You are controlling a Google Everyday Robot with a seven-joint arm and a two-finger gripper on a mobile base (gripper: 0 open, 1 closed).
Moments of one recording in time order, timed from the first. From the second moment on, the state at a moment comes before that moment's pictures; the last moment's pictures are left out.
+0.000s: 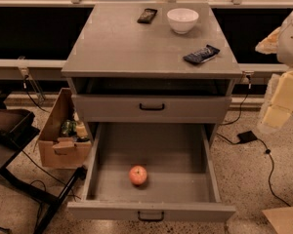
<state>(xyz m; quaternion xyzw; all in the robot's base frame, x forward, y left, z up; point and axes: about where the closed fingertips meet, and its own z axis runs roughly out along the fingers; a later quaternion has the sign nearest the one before) 0.438 -0.217 0.976 -0.60 0.78 -0.03 0.16</state>
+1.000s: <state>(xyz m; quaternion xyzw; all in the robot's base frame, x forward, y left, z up) 0.446 -0.219 0.901 -0.49 0.84 0.05 0.24</state>
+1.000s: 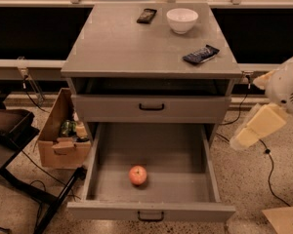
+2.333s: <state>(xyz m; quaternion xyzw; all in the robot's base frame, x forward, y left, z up) 0.516 -0.184 0.776 -0.43 0.83 0.08 0.34</state>
